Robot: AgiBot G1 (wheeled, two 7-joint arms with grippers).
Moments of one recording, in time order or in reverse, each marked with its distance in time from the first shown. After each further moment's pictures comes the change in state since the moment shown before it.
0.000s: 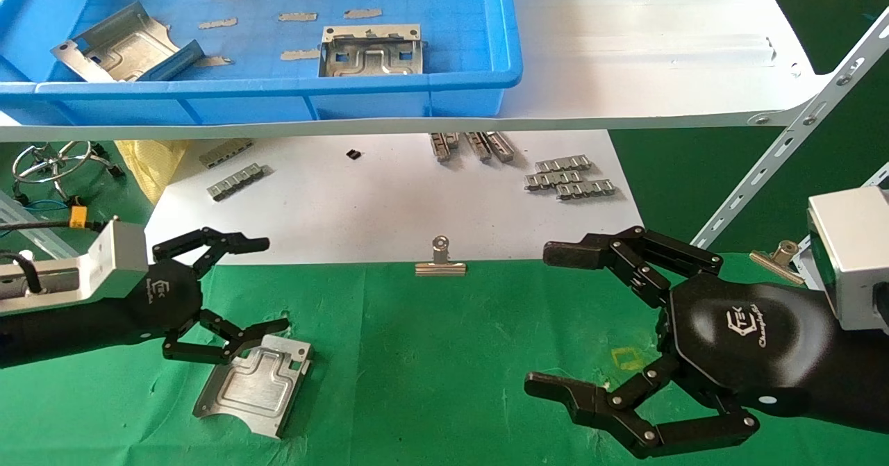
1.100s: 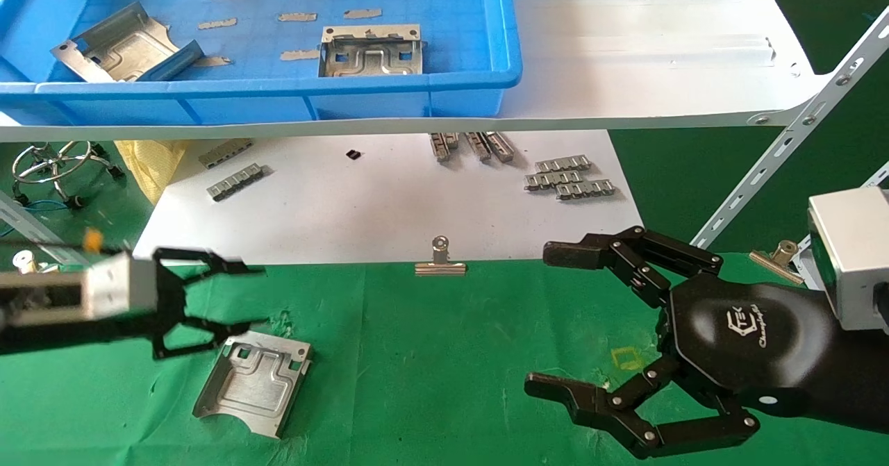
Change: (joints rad) left arm -0.161 0.058 0.185 0.262 0.088 0.023 0.339; right arm 0.000 0.000 0.000 0.000 0.000 0.000 0.000
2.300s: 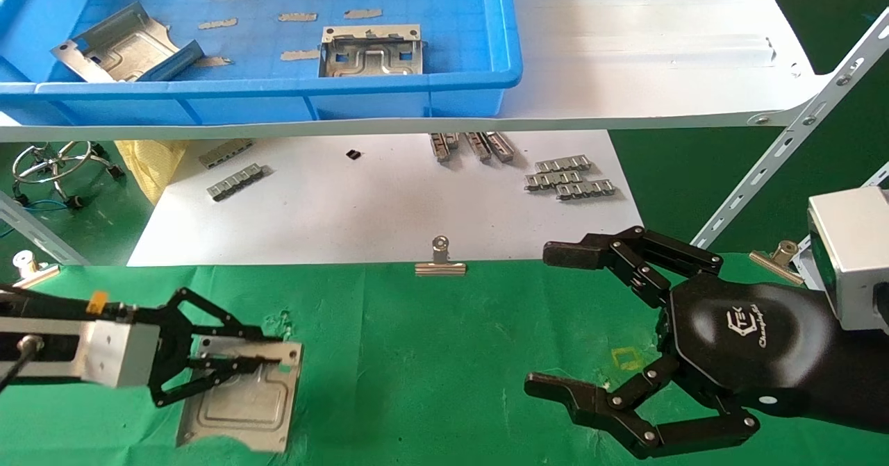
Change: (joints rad) left arm 0.031 -0.095 -0.016 -0.378 0.101 -0.001 -0.003; right arm 0.000 0.000 0.000 0.000 0.000 0.000 0.000
